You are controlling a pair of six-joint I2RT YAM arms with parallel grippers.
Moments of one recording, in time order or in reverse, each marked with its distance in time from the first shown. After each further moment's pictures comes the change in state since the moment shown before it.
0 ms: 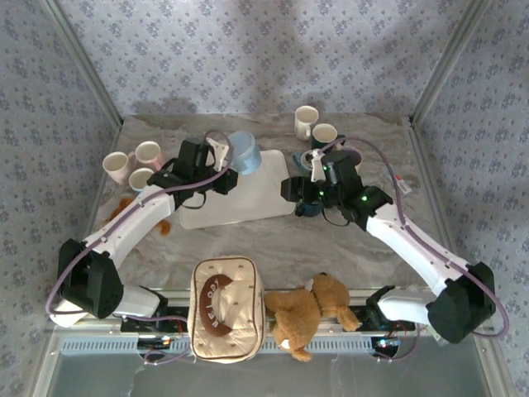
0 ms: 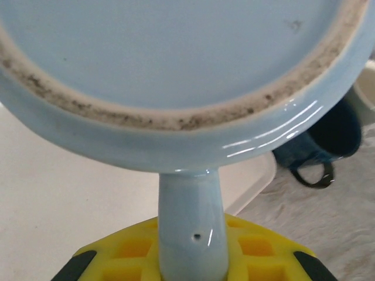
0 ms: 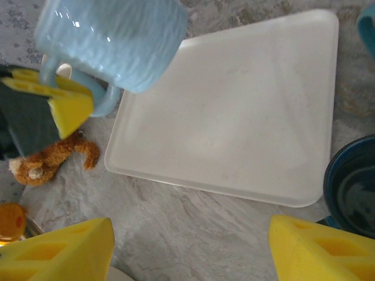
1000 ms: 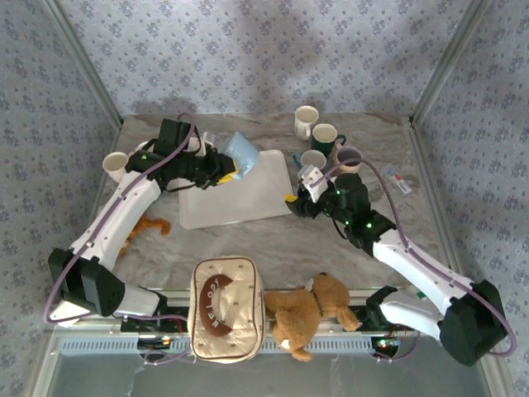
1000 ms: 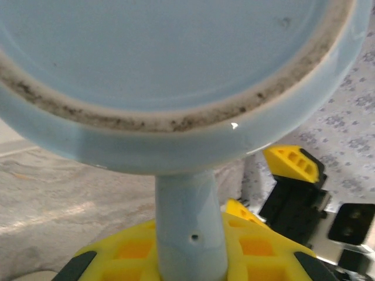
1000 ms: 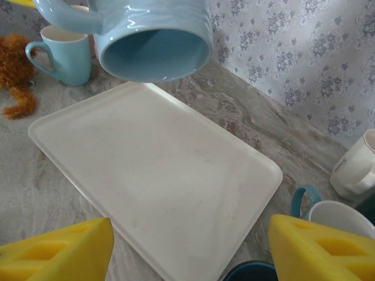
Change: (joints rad) left arm 0.096 0.005 0.240 -0.307 0.389 -0.680; right arm -0.003 -0.126 -0.316 0.482 0.023 -0.754
